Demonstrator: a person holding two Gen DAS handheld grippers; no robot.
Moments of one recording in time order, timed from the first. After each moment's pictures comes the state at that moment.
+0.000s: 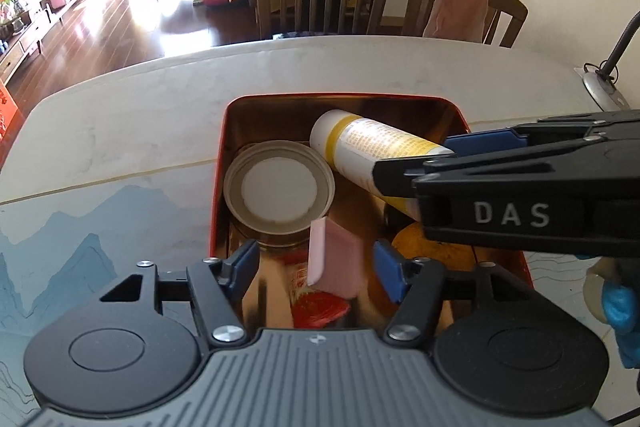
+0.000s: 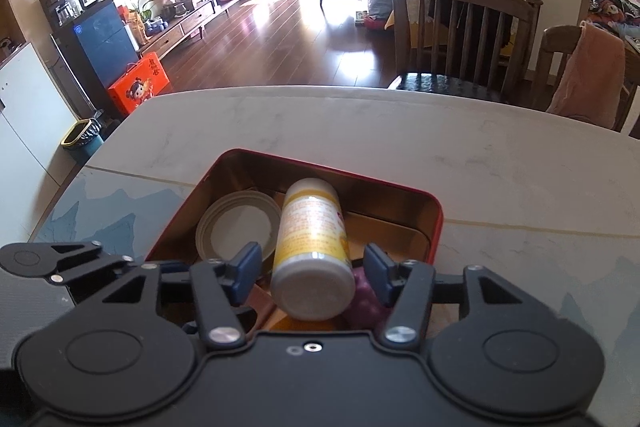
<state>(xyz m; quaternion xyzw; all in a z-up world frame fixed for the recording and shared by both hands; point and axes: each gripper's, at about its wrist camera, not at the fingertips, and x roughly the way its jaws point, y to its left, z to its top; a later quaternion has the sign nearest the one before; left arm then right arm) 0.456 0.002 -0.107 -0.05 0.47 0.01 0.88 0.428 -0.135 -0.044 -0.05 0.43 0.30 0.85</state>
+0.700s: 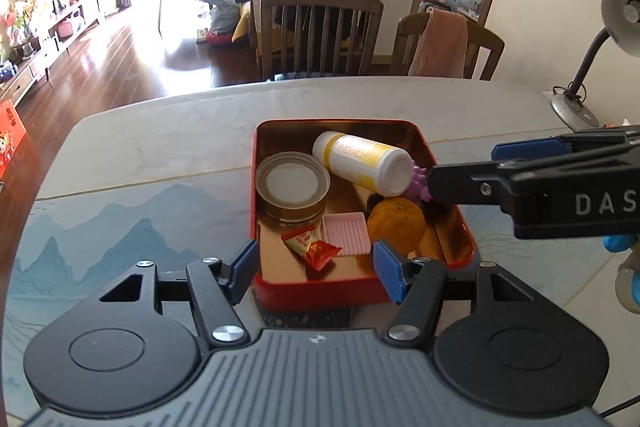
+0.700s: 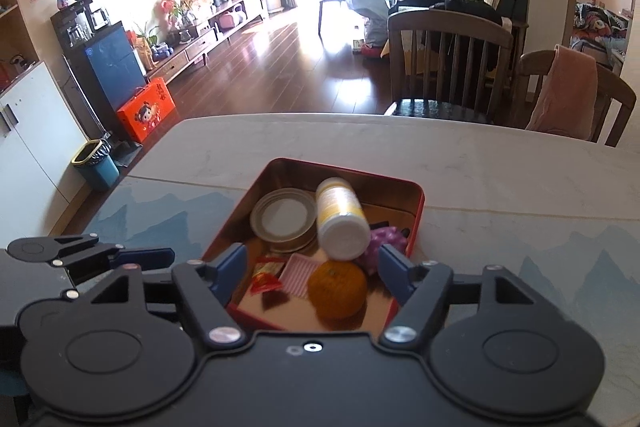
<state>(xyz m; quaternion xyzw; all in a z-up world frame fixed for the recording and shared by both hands) 0.369 0.003 -0.053 -0.04 0.41 0.01 0.91 0.351 -0.161 0.011 -0.04 0.39 0.30 0.87</state>
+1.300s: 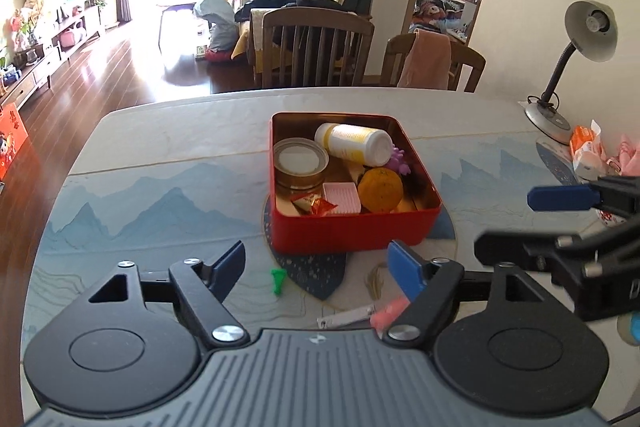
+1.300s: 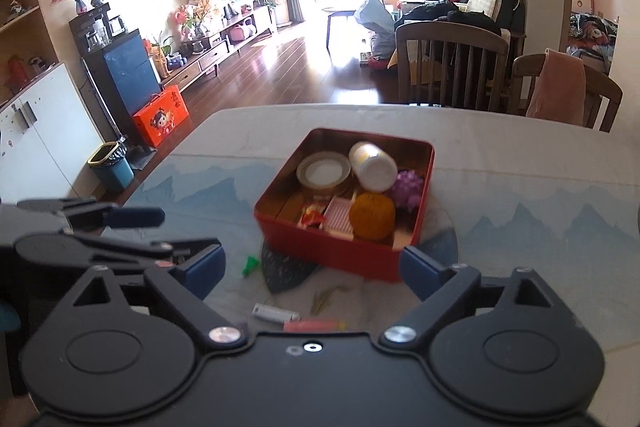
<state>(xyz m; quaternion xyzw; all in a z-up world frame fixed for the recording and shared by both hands) 0.280 0.013 -0.034 -0.05 0.38 0.00 0.92 0.254 -0.184 0.009 -0.04 0.37 0.30 0.88</state>
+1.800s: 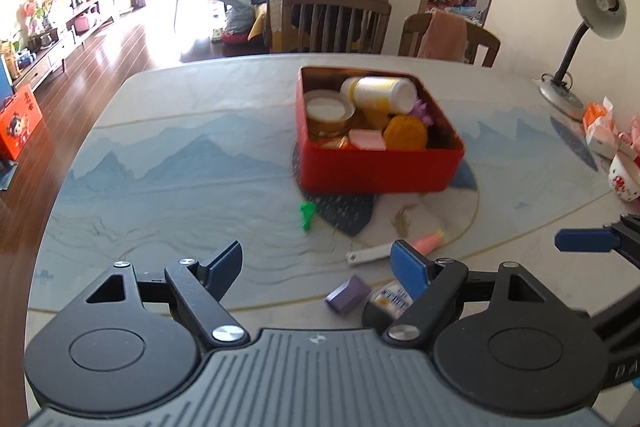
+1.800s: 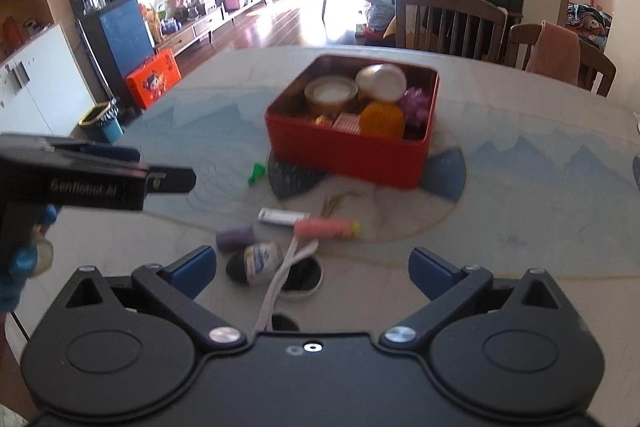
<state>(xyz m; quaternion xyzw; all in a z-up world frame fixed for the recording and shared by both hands) 0.235 0.028 -0.069 -0.06 0.40 0.02 0.91 0.197 -0.180 -0.048 -0.07 0.40 0.29 0.87</state>
